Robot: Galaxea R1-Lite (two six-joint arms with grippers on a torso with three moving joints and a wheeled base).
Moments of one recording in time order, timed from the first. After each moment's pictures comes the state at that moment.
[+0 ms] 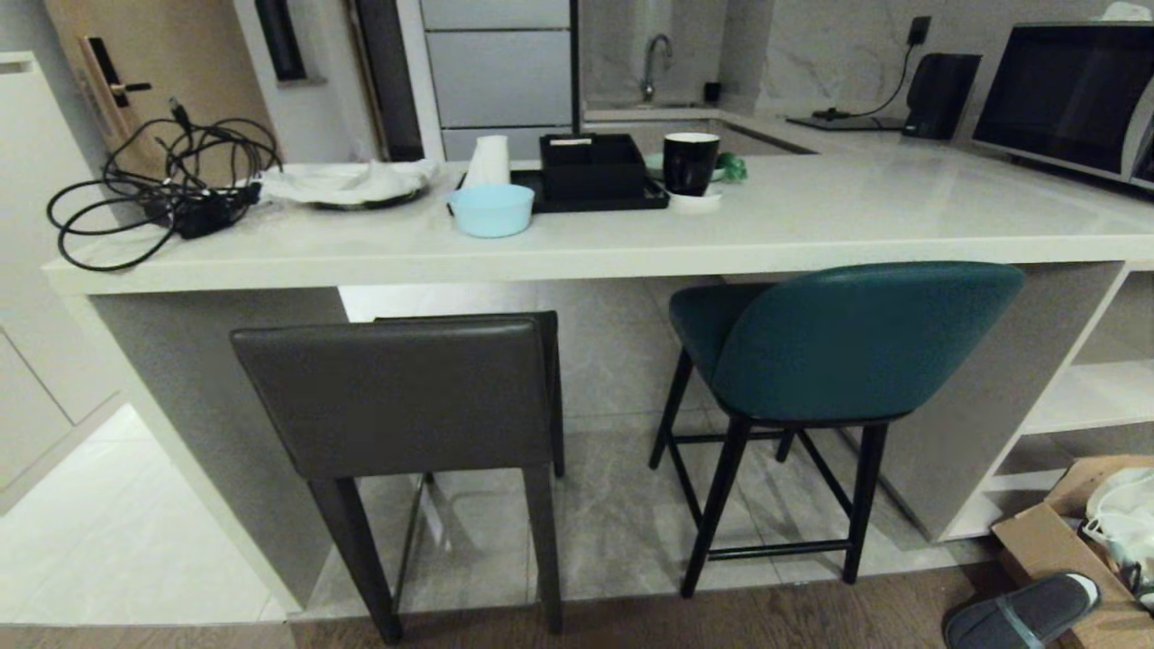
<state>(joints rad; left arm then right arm) 0.00 0.00 0.00 -0.05 0.00 -0.02 0.00 0.00 0.00 0.00 -0.01 0.02</state>
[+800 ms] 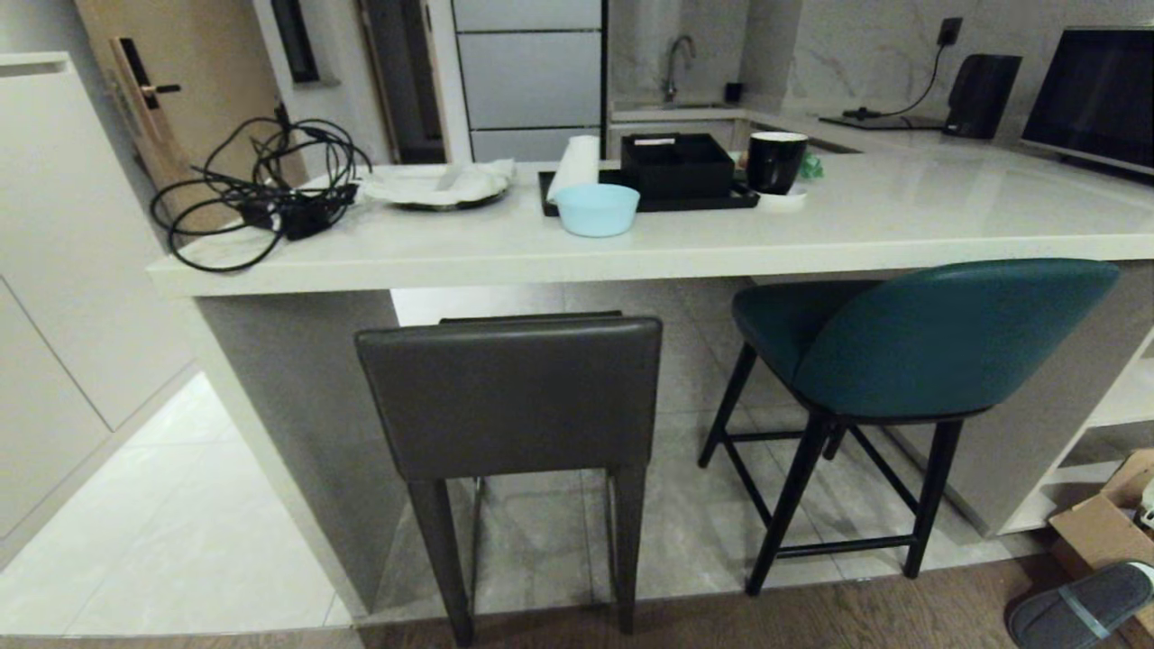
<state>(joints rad) 0.00 0.00 0.00 -0.05 0.00 -0.02 0.00 0.00 0.00 0.00 -0.01 0.02</state>
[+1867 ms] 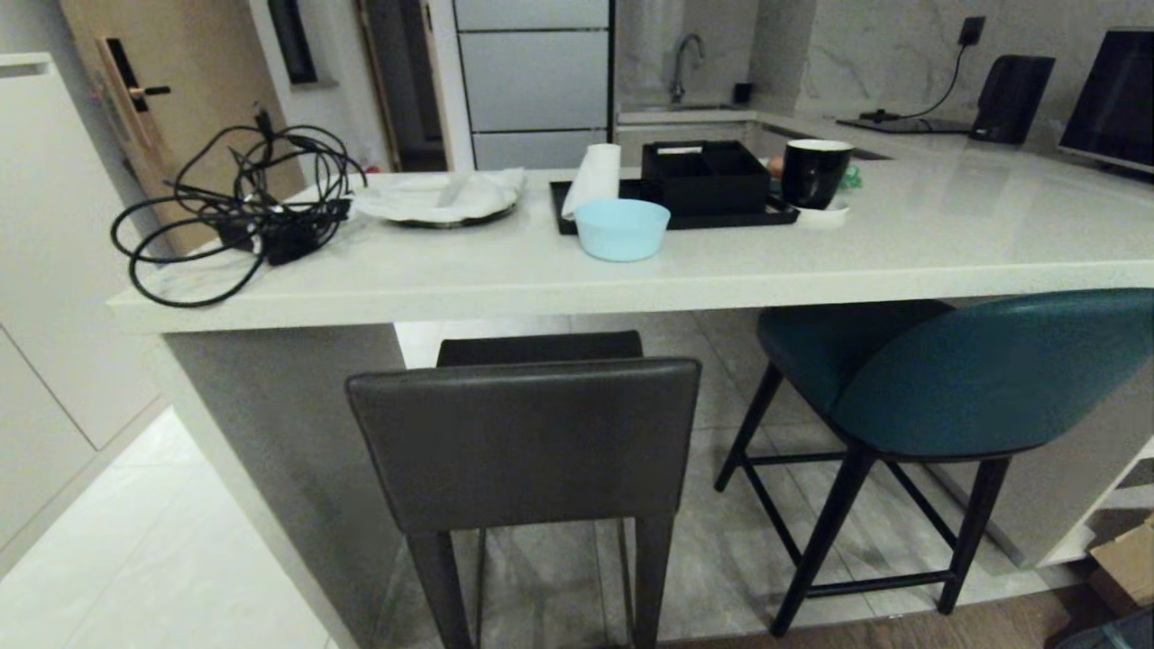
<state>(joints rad) 0.00 0.00 0.00 -0.05 0.00 -0.02 0.00 0.00 0.00 0.00 -0.01 0.02</state>
